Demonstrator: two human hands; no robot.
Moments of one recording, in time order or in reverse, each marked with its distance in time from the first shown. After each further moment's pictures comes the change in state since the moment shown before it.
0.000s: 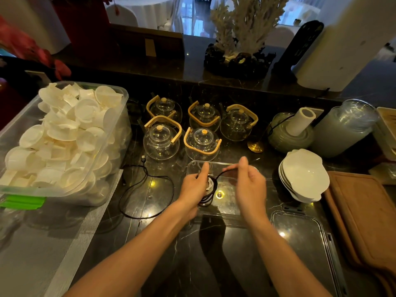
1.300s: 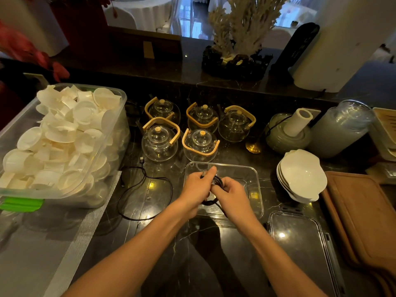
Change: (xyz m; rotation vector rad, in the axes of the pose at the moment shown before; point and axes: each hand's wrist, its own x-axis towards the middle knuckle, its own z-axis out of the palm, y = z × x) left_hand -0.005 0.009 0.007 0.092 -0.055 0.077; right_hand -0.006 0.024 0.003 -0.147 -0.349 0.068
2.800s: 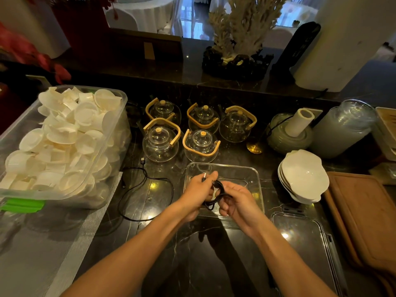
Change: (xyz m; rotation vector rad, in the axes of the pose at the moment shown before) left_hand 0.000 -0.007 -0.001 -0.059 -0.159 0.020; right_hand 0.009 0.028 -0.019 0.642 -0.273 0.224
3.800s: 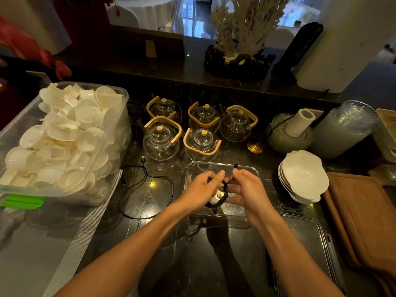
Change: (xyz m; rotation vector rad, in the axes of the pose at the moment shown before) left_hand -0.001 0.004 -0.008 0.285 -0.107 0.176; right_hand -0.006 -0.038 0.015 -0.225 0.306 -0.043
